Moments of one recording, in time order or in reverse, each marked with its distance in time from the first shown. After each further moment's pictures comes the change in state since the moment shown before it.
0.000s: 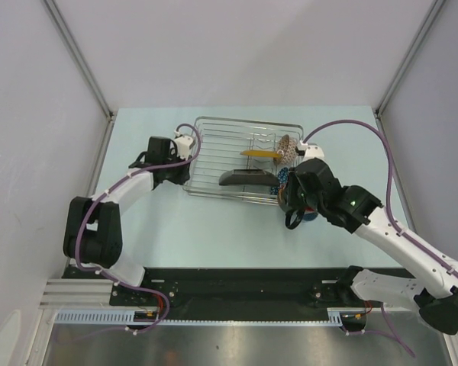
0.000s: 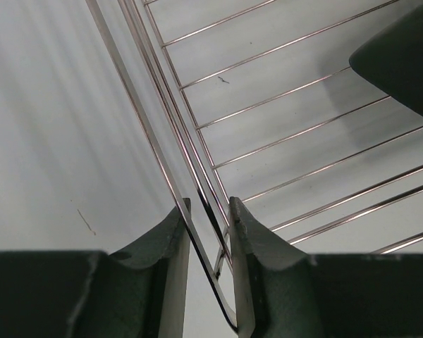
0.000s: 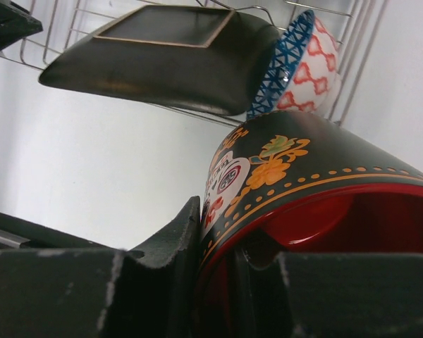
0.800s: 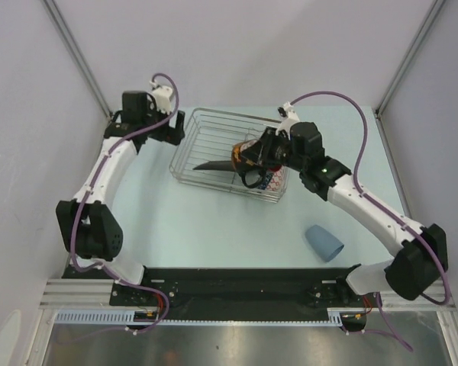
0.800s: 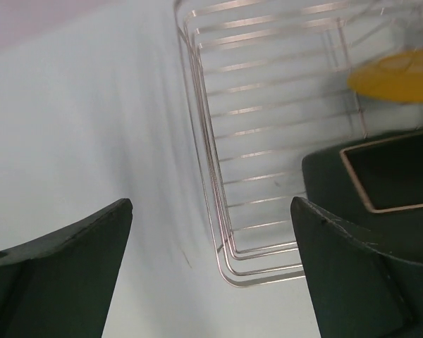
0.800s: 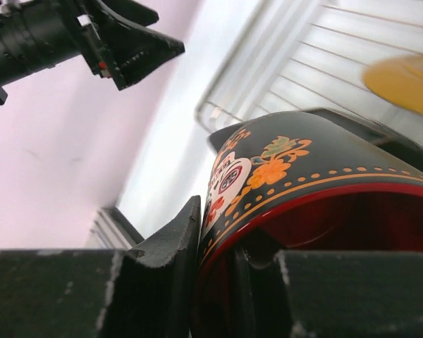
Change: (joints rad) left arm 0.086 0.052 0.475 -0.270 0.001 -0.002; right arm -0.188 0.287 0.082 0.600 -0.515 0.096
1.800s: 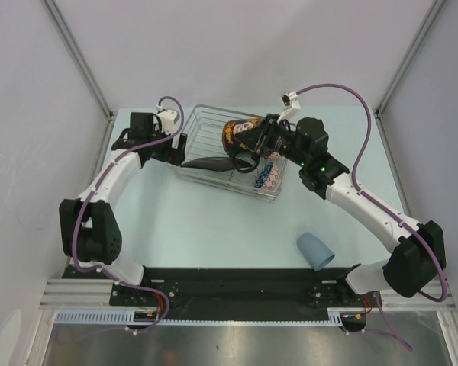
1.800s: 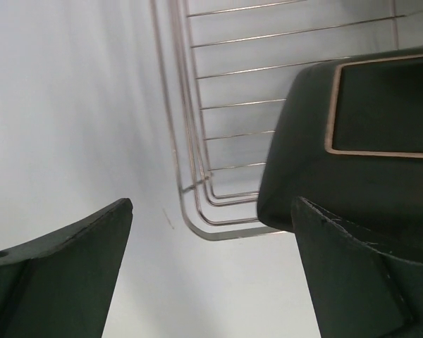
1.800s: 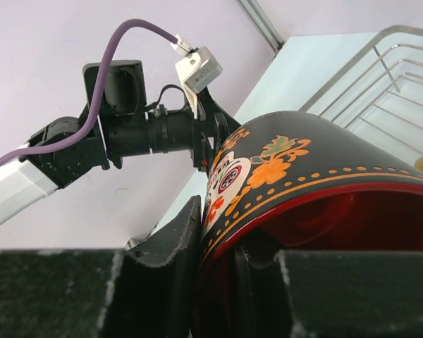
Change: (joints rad) left arm 0.016 -0.037 -0.180 0.045 -0.010 0.008; right arm -0.007 0.047 0.000 0.361 -0.079 0.028
